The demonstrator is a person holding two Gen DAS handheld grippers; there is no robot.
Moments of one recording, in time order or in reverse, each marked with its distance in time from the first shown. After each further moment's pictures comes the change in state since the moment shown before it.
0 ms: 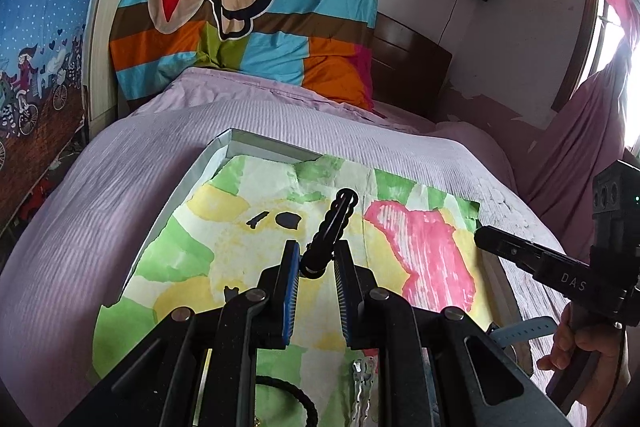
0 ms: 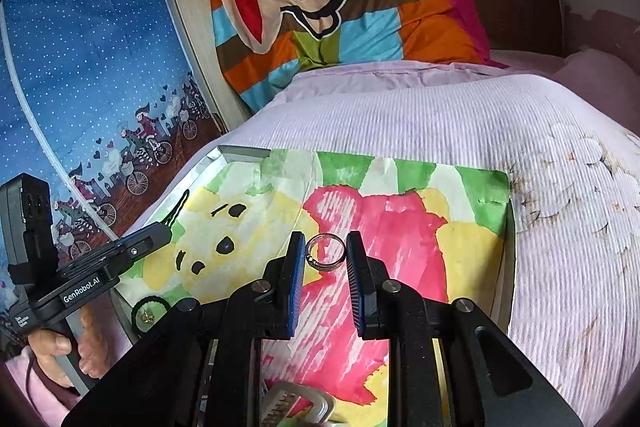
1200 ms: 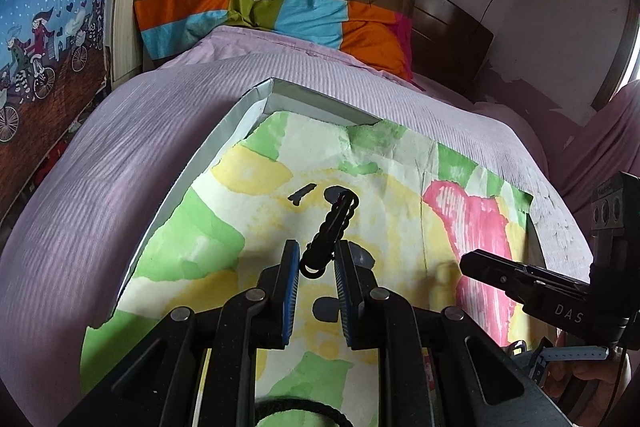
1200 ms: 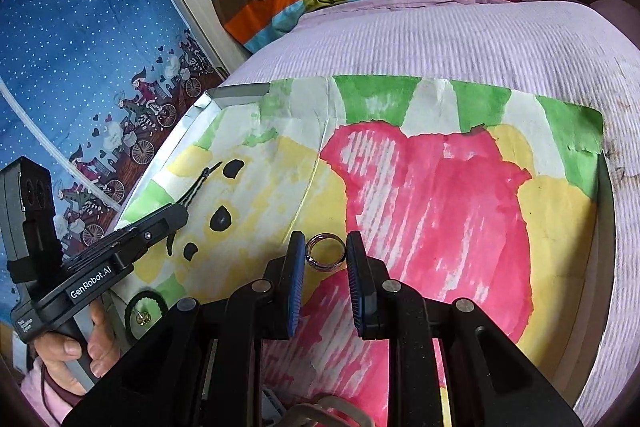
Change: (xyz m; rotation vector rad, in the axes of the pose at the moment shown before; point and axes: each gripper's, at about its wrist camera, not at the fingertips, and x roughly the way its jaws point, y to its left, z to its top) left arm 0.039 0.021 -0.002 -0.067 0.130 0.103; right arm 0.086 0.018 -0.015 0.066 0.202 0.082
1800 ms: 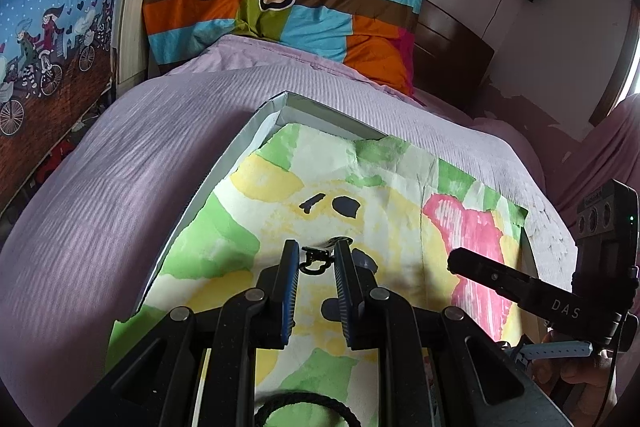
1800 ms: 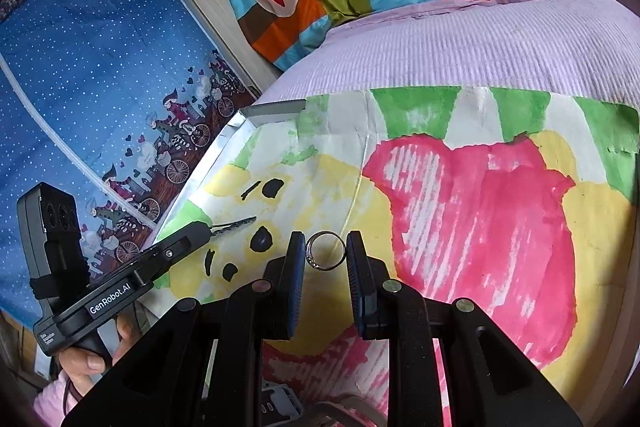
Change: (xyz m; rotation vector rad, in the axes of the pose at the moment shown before) left arm -0.012 0.009 0.000 -0.030 -0.050 -0.013; right arm 0.006 0.002 -0.001 0.034 -0.071 0.146
